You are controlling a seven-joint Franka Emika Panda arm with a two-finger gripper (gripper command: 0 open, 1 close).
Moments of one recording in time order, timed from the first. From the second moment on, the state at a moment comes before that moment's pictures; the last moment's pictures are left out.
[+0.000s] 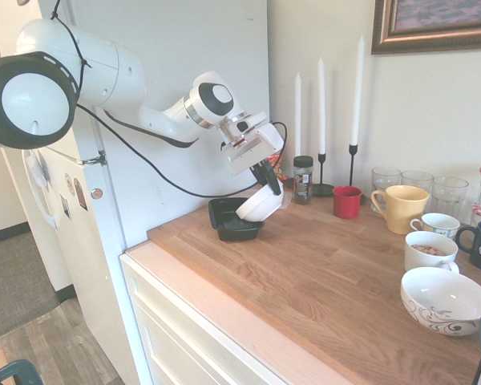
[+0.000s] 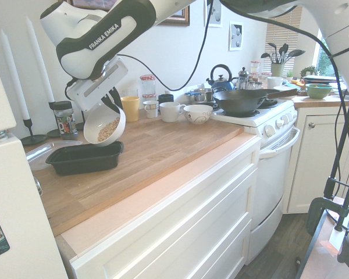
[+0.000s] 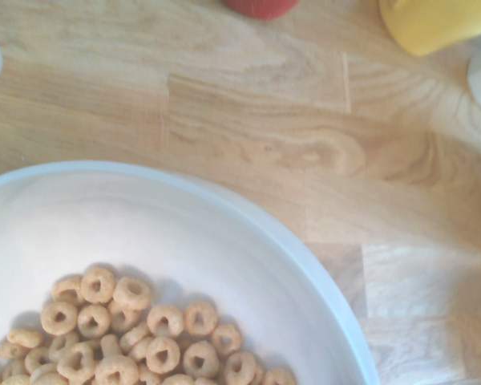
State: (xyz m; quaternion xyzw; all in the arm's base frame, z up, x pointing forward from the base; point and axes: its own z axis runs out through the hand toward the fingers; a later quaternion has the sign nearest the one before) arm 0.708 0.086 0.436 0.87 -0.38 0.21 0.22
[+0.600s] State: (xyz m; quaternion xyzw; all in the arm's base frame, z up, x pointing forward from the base) arm 0.704 0.118 0.441 0.86 -0.35 0.27 0.27
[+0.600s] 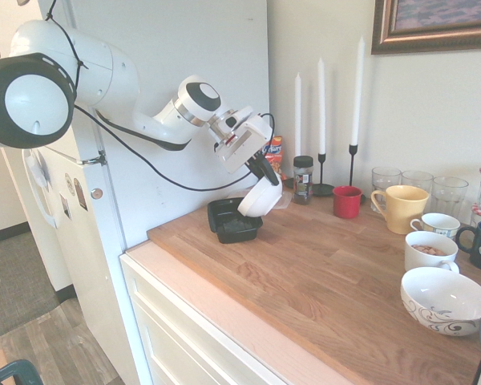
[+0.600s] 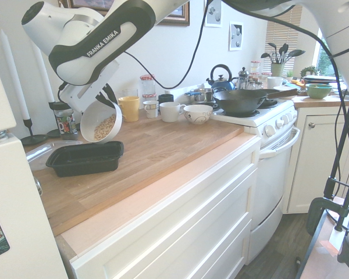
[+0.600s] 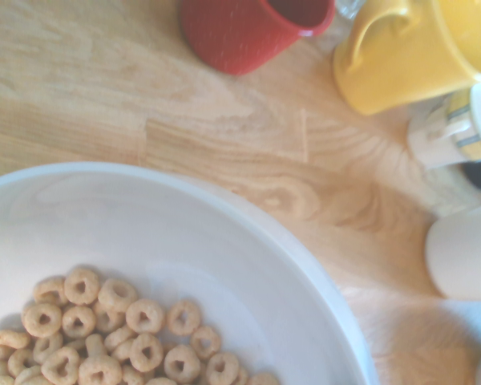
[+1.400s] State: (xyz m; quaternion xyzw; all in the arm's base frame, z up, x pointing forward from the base) arm 0.675 0.164 0.426 0.81 -0.29 0.38 0.35
